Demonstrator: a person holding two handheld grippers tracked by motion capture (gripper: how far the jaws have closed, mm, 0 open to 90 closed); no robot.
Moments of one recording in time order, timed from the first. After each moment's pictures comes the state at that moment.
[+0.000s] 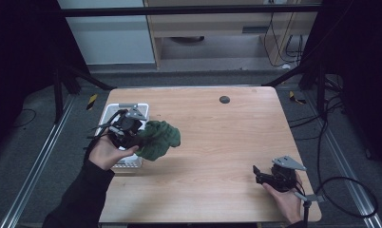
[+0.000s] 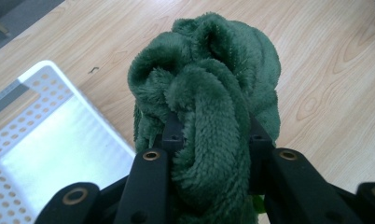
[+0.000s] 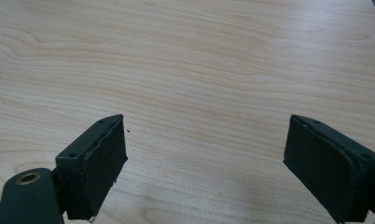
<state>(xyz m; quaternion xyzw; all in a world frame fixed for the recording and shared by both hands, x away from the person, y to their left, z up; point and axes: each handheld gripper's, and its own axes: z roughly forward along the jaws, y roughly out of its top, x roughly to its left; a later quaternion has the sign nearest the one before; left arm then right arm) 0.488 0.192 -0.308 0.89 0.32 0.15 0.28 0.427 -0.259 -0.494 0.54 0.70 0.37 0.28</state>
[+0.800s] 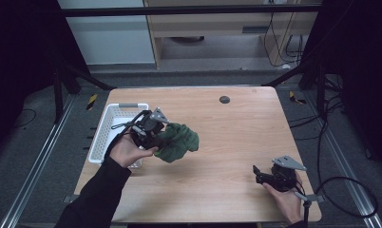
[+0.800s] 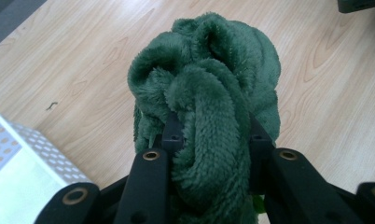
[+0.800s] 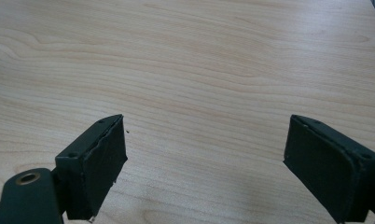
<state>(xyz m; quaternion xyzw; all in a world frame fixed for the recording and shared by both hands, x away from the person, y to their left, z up) 0.496 0.144 -0.318 0.91 0.26 0.13 0.28 0.427 -0.259 -0.494 0.53 0.70 0.38 0.28</state>
